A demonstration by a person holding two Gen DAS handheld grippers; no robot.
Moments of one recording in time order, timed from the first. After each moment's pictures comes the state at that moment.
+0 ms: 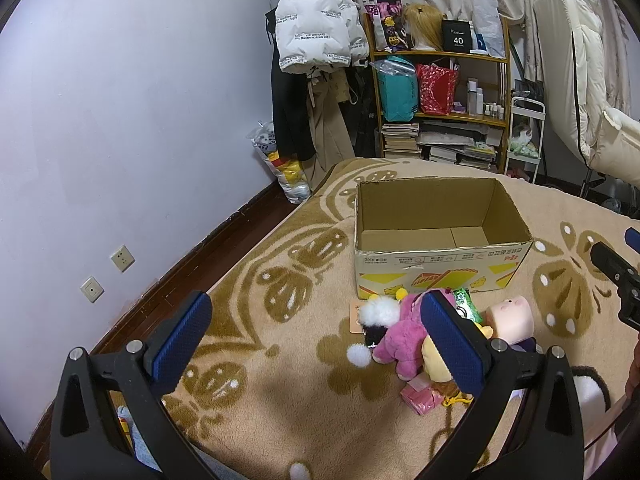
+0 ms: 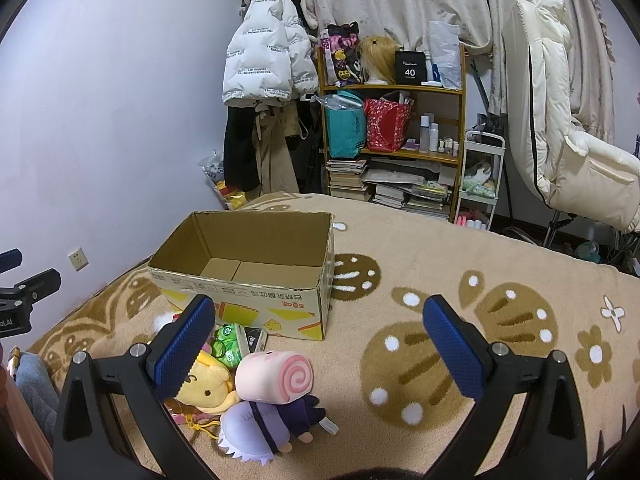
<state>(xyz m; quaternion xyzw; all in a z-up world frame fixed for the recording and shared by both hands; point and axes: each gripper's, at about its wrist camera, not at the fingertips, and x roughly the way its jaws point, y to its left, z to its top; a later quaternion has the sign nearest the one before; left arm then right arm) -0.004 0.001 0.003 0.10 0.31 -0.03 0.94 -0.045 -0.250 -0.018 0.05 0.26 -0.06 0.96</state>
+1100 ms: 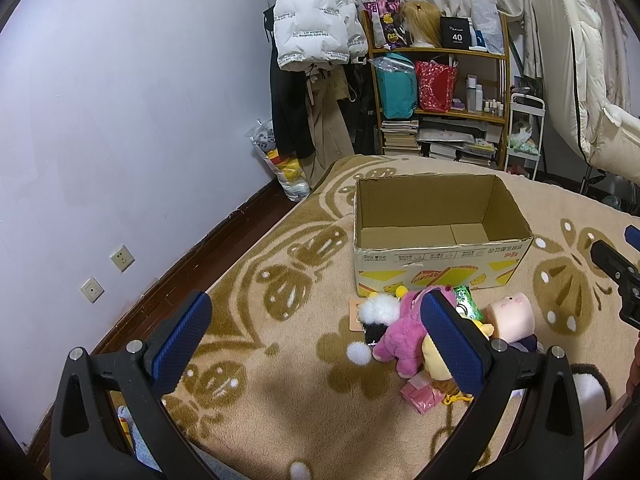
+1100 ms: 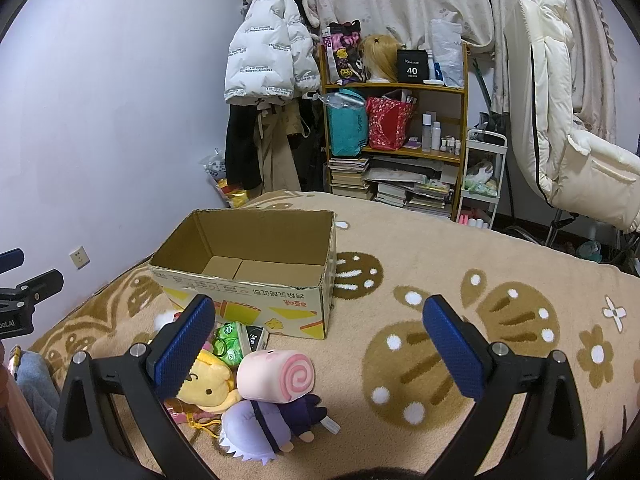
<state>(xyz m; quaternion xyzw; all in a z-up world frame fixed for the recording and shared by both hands) -0.005 0.000 0.001 0.10 0.31 -0.03 0.94 -0.044 -0.251 -0.019 0.05 0.27 -0.06 0.96</state>
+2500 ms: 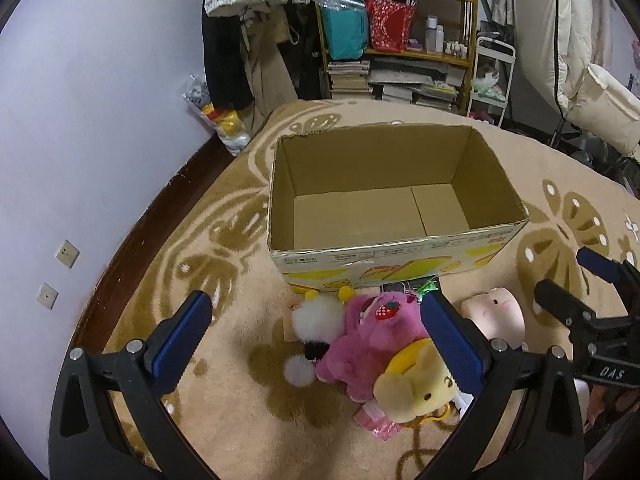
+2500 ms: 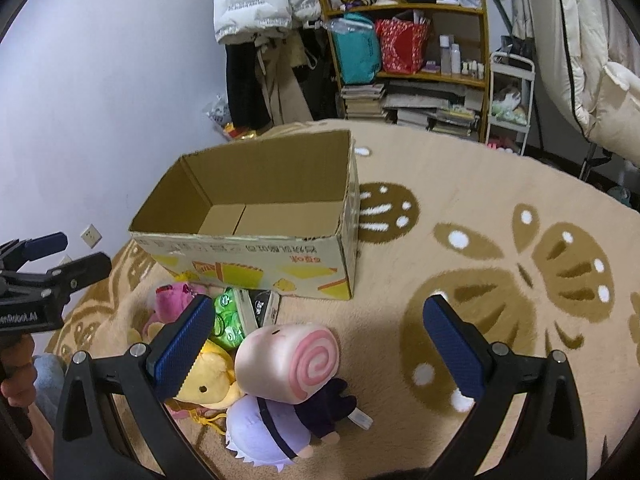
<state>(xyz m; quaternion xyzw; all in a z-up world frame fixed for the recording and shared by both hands) 0.084 -0.053 -0.042 0.13 0.42 -0.12 0.89 0.024 -0.261 -0.081 0.12 0.39 -0.01 0.91</state>
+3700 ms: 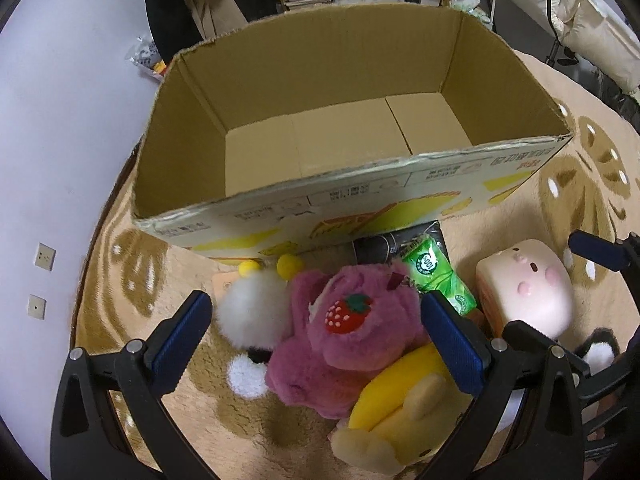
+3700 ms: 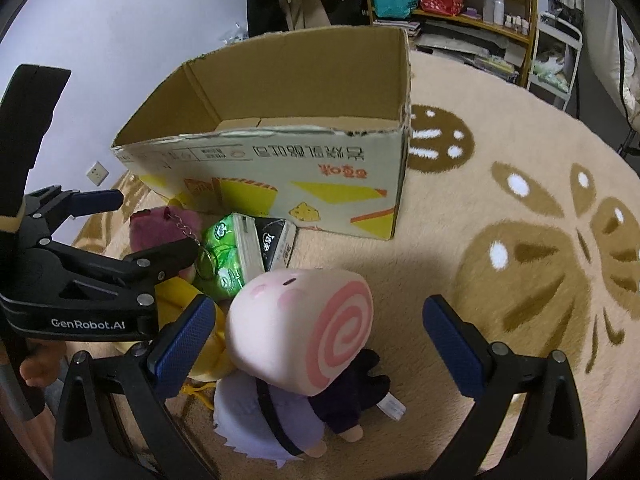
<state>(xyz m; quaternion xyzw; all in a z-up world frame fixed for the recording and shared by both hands) 0.123 -0.103 -0.129 0.19 0.52 -0.15 0.82 0.056 -0.239 -0.141 0.10 0.49 0.04 0.87</state>
